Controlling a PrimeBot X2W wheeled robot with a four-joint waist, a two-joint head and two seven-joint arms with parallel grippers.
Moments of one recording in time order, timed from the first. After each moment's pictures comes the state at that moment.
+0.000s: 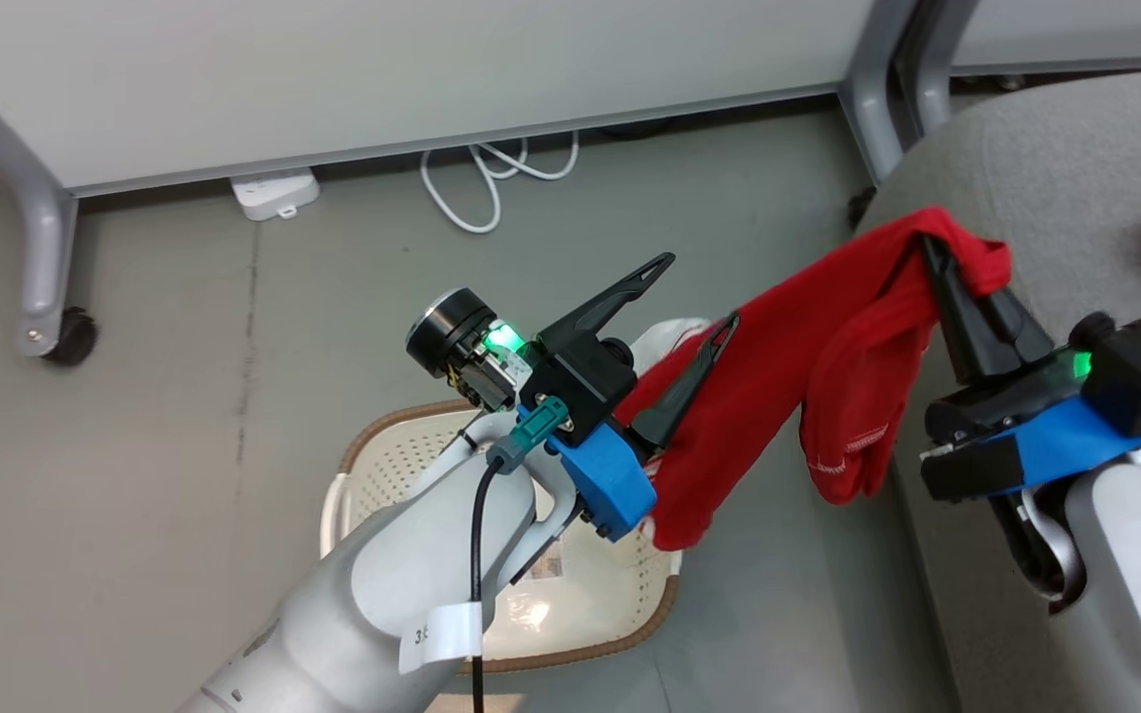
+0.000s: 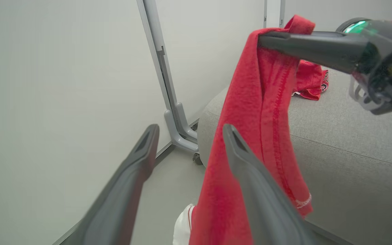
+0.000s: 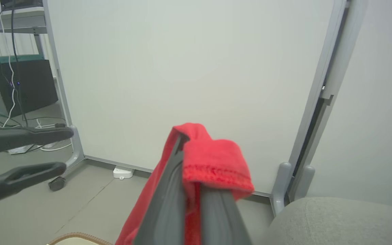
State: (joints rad) left arm -0.75 0.09 -0.89 0.54 -0.38 -0.09 -0.26; right arm -0.43 -0.30 0.22 0.21 0.27 0.13 -0.26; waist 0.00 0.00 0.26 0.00
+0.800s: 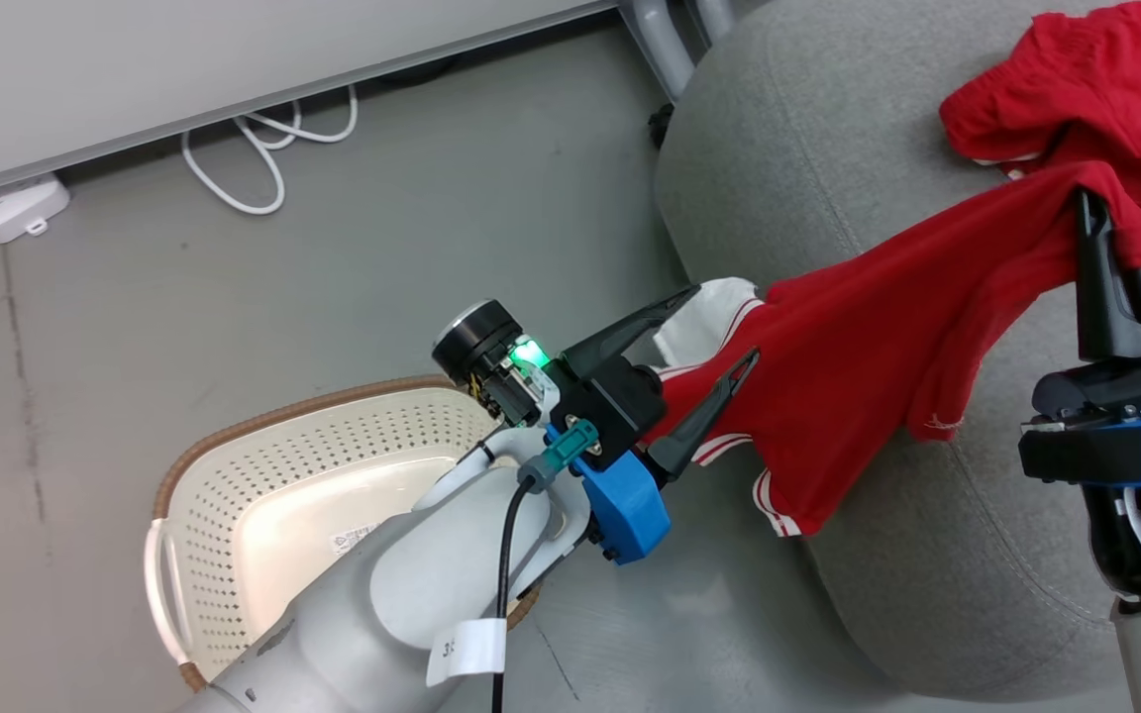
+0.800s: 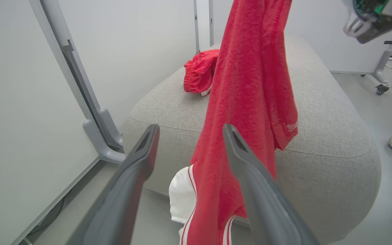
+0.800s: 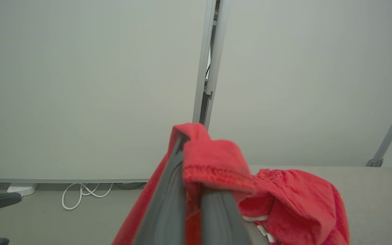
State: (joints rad) left arm -0.77 0.09 -0.97 0.56 -0.37 -0.11 -0.26; right arm -0.37 -0.25 -0.01 0.07 0.21 0.13 -0.26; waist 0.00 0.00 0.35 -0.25
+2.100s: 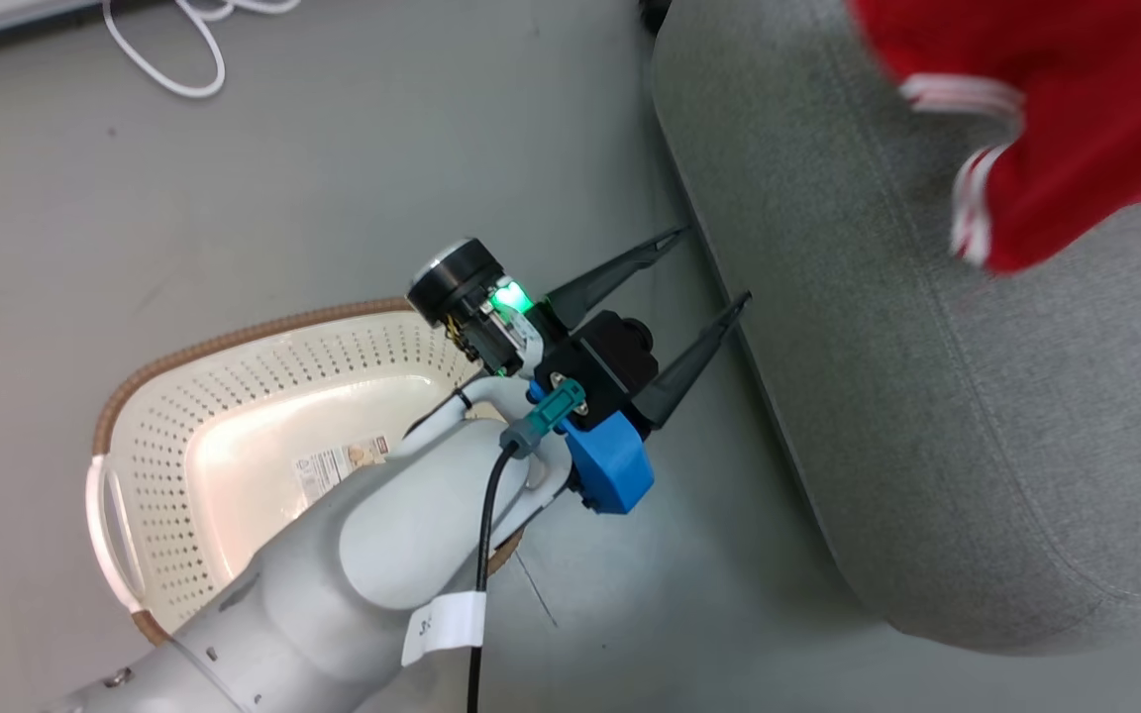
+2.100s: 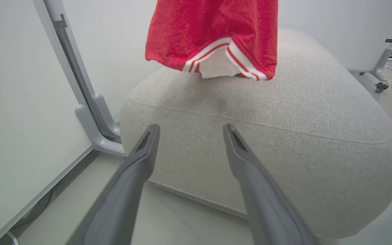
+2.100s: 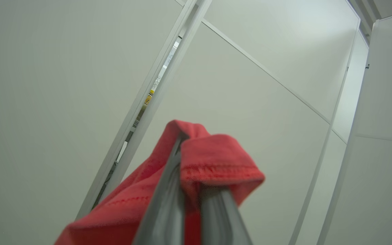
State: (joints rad) left arm -0.84 0.14 -1.00 0.52 -0.36 -0.09 -0.26; right arm -0.96 -0.56 -0.22 0.14 0.19 0.13 -0.26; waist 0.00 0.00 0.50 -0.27
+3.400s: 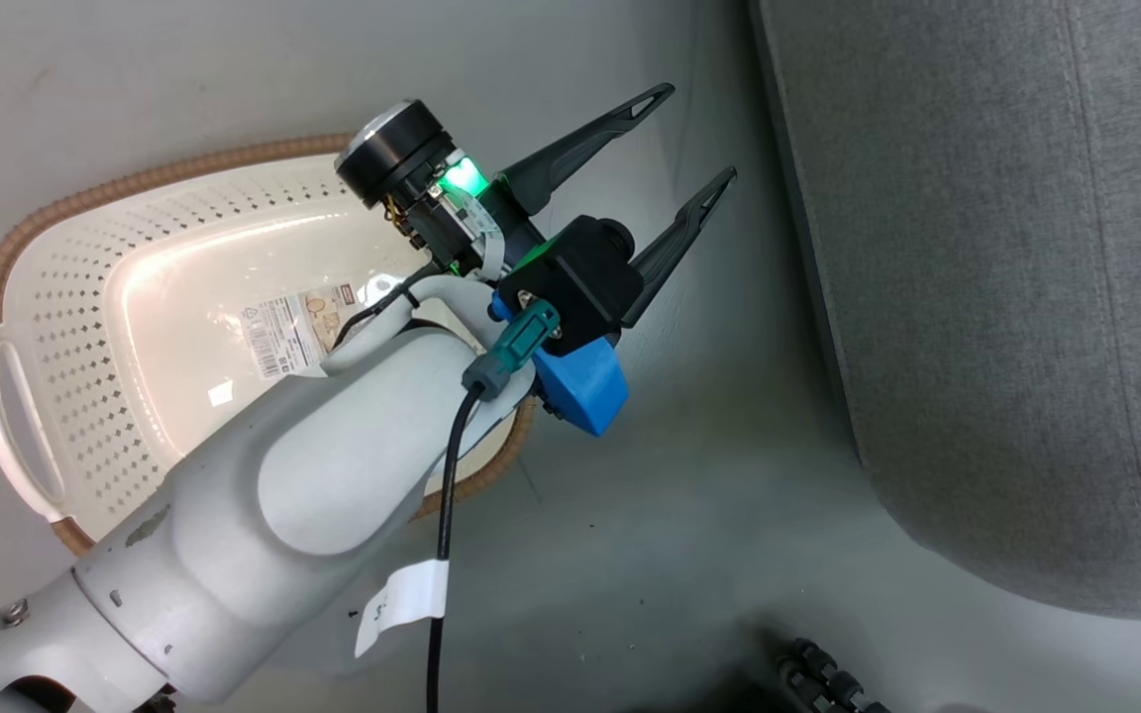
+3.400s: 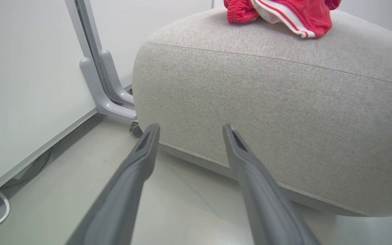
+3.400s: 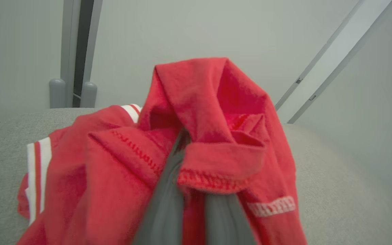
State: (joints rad) left arm -0.99 0.27 -1.00 0.34 -0.32 -0.04 -0.17; right arm -0.86 -0.50 -0.36 0.55 0.13 0.13 -0.26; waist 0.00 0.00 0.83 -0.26
